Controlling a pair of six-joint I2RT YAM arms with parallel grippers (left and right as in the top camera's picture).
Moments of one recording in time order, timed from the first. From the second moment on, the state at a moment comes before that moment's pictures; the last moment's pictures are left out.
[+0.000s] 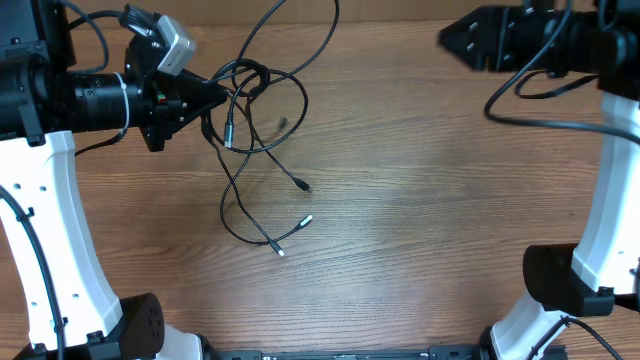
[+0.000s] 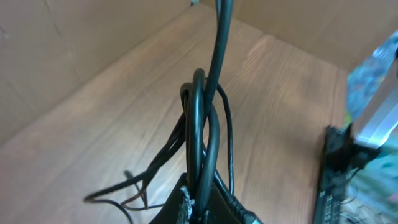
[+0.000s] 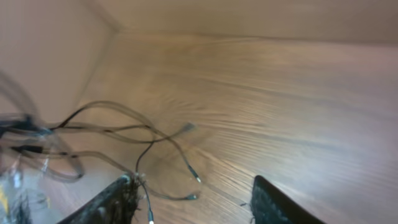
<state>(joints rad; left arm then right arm) 0.16 1.69 2.25 -1.69 1.03 0.86 0.06 1.89 2.66 -1.61 -0.61 0.02</state>
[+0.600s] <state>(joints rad) 0.09 1.69 2.25 -1.62 1.10 0.39 0.33 1.89 2.59 -1.41 -0.75 -0.06</state>
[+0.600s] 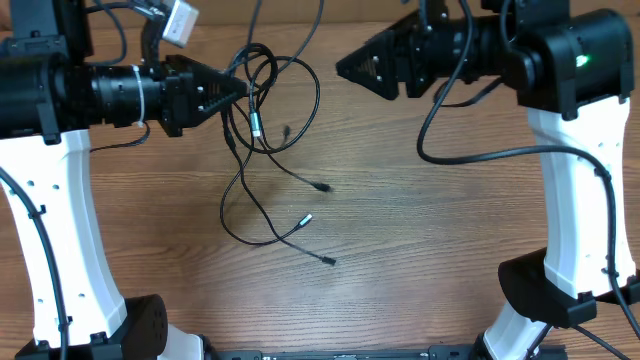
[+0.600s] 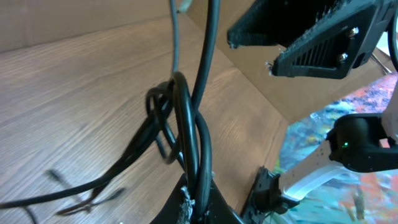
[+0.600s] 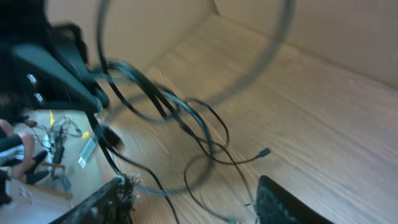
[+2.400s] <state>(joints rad) 0.08 1.63 2.25 -1.43 1.19 0.19 0.33 2.01 2.58 -1.42 -0.98 -0.07</state>
